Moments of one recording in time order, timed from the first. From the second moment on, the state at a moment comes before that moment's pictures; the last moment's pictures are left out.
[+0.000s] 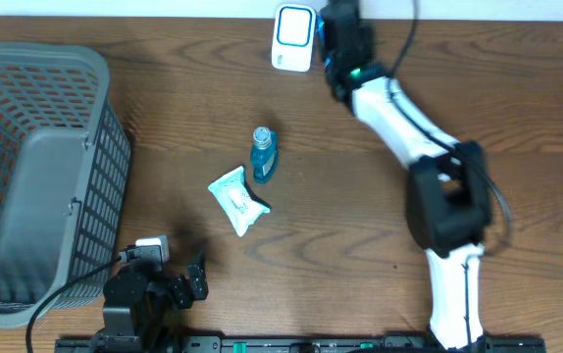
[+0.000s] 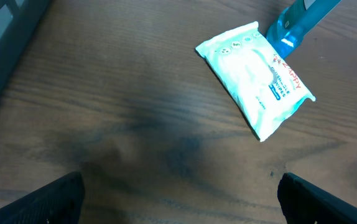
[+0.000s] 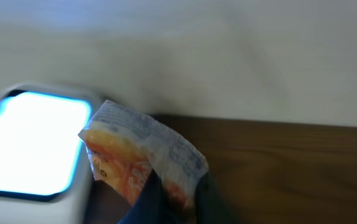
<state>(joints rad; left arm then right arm) -0.06 0.00 0.26 -0.94 0.11 -0.22 0.38 2.28 1.86 -0.07 0.52 0.07</state>
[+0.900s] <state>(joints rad) -0.06 0.00 0.26 -0.94 0.11 -0.22 -0.50 2.18 1.79 -0.60 0.88 0.19</state>
